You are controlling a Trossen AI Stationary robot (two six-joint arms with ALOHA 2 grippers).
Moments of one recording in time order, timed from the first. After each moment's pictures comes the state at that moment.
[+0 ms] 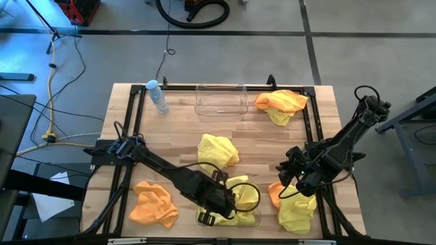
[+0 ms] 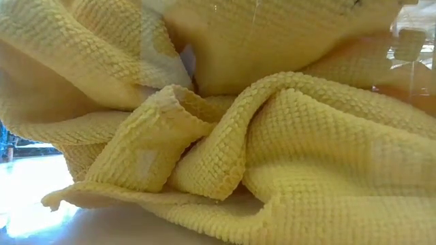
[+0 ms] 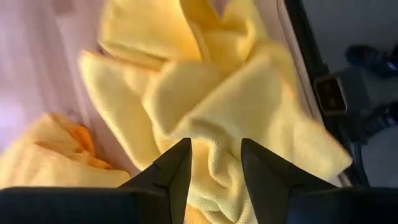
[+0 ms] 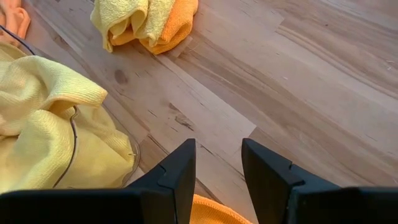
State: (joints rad) left arm -0.50 2.16 2.19 -1.19 -0.19 -0.16; right arm 0.82 1.11 0.75 -0.90 0.63 1.65
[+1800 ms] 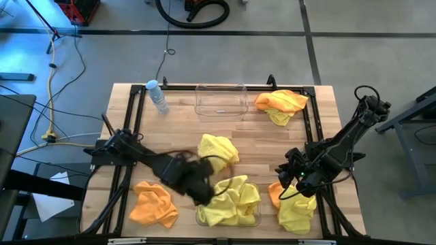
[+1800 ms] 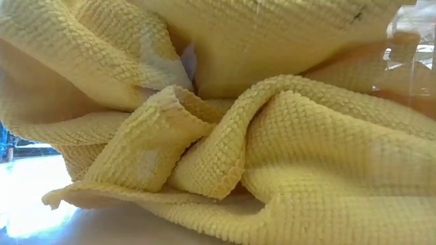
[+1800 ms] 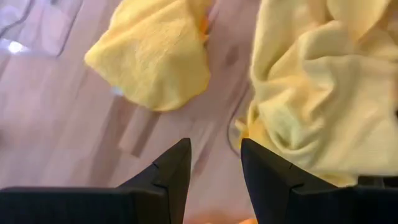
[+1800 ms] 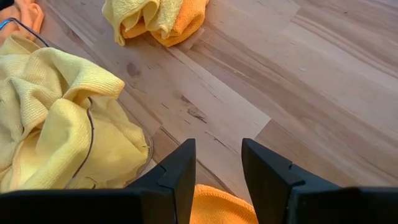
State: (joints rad) left arm -0.54 2.01 2.17 -1.59 -0.39 -0.95; right arm 0.82 1.11 0.75 -0.85 0.60 1.64
